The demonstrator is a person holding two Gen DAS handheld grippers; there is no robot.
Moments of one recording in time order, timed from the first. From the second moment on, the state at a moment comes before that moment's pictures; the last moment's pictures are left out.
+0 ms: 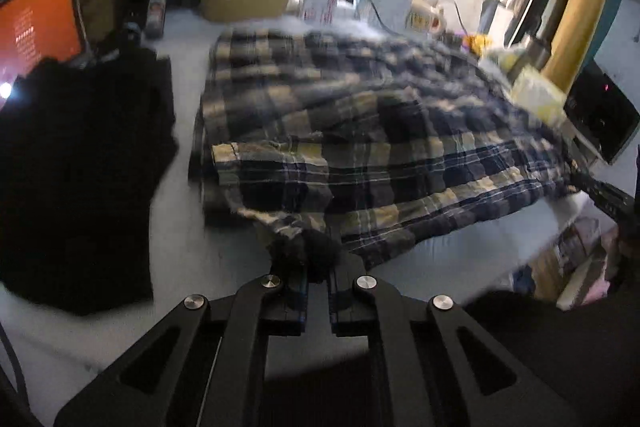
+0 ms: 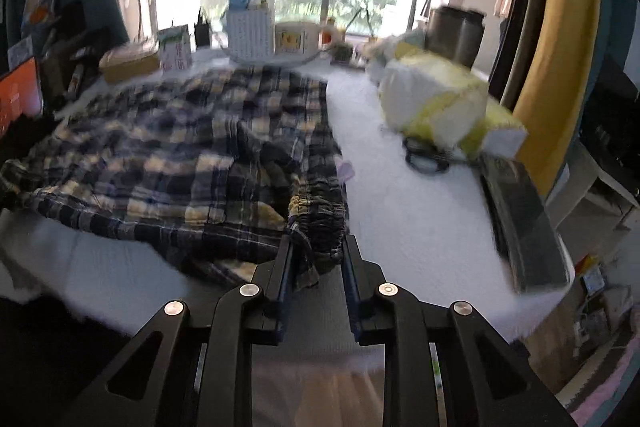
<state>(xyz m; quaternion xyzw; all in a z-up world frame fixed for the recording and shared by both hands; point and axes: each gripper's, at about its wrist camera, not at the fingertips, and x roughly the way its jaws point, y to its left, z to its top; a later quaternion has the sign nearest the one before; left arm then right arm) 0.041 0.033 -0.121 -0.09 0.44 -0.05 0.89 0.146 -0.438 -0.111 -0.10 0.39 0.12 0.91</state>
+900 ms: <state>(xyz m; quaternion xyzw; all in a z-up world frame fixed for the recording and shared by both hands) 0.233 0.118 -0.076 -0.07 0.36 -0.01 0.93 0.372 -0.374 -0.060 -0.14 0.37 0.21 0.90</state>
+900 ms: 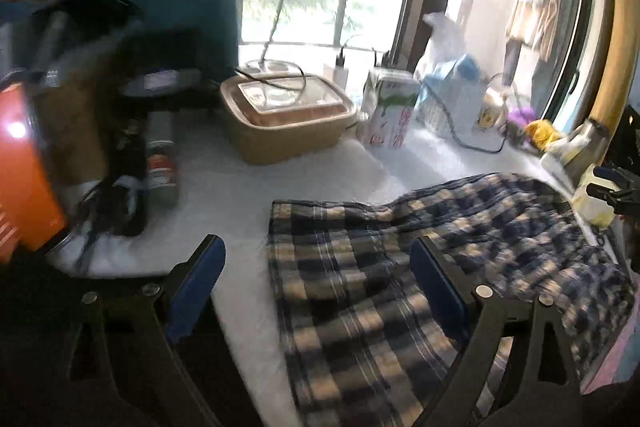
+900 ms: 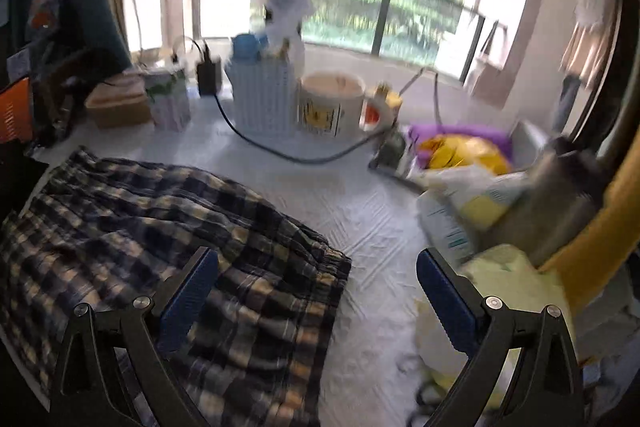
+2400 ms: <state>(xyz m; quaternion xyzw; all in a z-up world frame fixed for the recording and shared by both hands) 0.341 0.102 -0.063 0.01 0.32 0.01 0.95 0.483 -0.311 -0.065 -0.18 0.33 0.18 0.91</state>
